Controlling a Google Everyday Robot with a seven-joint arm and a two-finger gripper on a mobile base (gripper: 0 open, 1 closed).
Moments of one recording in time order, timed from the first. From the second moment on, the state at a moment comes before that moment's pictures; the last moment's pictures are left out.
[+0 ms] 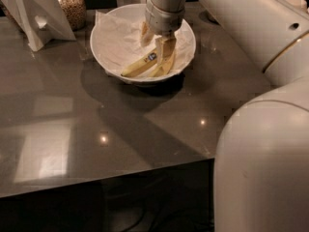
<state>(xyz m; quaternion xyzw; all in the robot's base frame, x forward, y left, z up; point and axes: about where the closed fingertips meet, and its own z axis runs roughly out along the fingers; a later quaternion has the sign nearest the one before) 0.673 -0.019 0.902 -0.88 0.46 -0.05 0.14</state>
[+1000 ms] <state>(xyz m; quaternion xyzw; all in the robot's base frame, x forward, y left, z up) 0.704 -0.040 0.892 -0.87 0.47 -0.07 0.12</state>
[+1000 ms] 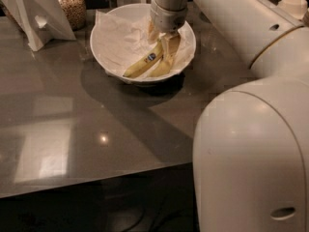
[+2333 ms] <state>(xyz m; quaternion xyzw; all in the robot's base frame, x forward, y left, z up) 0.709 -0.039 0.903 -0.88 0.45 -0.09 0.09</state>
